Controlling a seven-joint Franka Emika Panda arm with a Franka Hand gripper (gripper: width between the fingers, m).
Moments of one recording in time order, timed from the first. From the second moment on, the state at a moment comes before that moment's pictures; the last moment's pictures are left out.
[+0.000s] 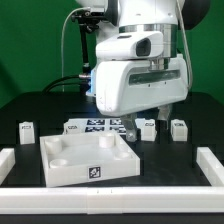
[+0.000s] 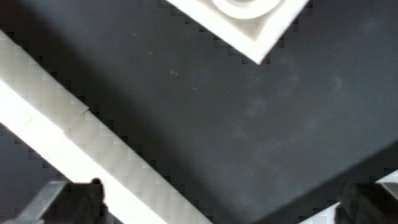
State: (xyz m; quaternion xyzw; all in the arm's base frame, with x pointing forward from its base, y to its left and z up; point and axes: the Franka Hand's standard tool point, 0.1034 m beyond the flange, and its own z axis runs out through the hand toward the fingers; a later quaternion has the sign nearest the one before) arm 0.583 0.041 0.084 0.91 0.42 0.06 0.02
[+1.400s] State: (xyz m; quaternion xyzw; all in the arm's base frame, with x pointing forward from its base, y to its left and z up) arm 0.561 0.036 0.072 0.81 0.58 0.06 0.05
